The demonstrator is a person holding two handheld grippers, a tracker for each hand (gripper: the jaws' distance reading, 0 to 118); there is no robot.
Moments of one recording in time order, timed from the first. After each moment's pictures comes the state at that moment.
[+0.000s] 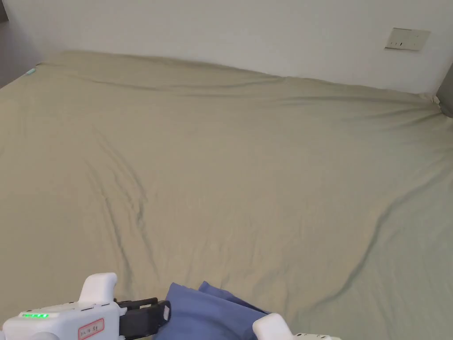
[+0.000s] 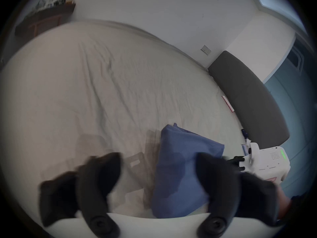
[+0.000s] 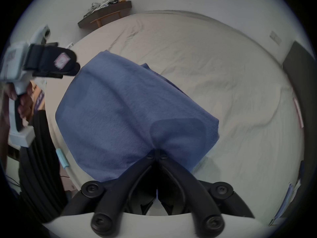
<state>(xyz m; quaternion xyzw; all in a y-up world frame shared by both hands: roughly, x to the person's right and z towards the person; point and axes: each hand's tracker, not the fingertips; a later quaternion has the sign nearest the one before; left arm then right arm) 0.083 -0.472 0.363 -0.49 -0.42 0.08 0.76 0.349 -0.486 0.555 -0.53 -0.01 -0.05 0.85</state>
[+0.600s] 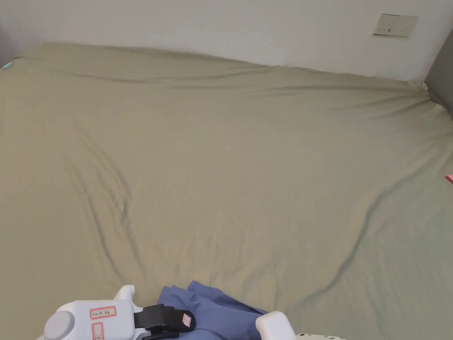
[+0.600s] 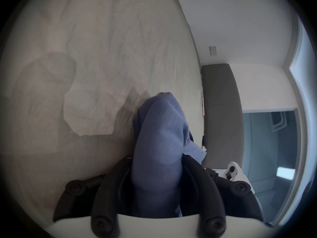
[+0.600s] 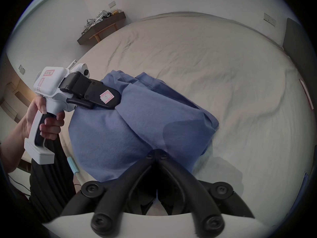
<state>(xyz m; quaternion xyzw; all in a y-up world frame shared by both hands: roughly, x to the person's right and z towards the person) 0.141 -0.544 0.356 -0.64 -0.43 0.27 0.57 0.369 -0.488 0.568 -0.50 0.00 -0.12 0.86</state>
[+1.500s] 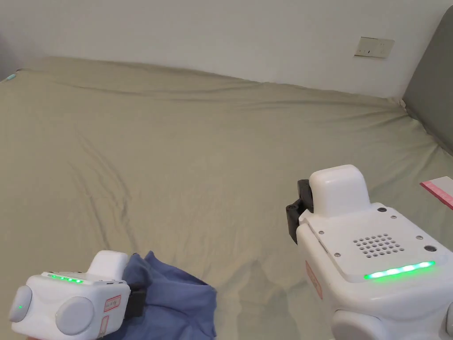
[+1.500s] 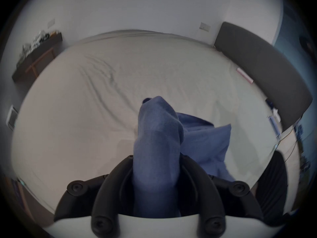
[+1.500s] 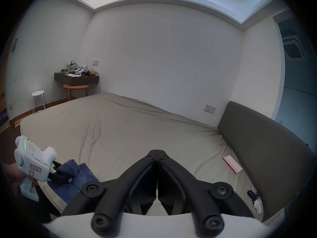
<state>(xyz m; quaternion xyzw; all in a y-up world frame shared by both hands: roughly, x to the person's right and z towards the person) 0.107 -0.429 0.391 -0.44 -0.36 -0.13 0.81 0.330 -0.248 0.602 -0.19 -0.24 0.11 0.95</state>
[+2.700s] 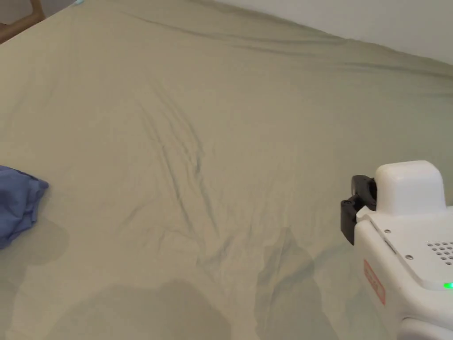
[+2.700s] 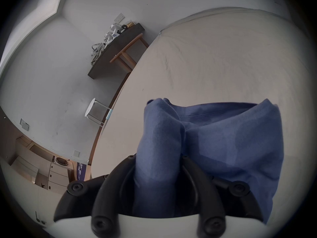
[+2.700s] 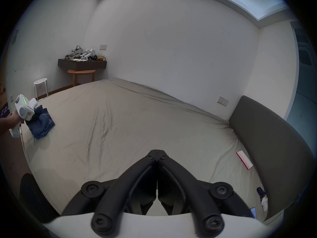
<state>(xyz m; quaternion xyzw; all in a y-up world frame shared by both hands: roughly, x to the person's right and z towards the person) -0.168 -0.469 0.137 -0.40 0.00 -0.31 0.86 0.275 -0.298 0.503 -0.26 -0.21 0.11 0.94</state>
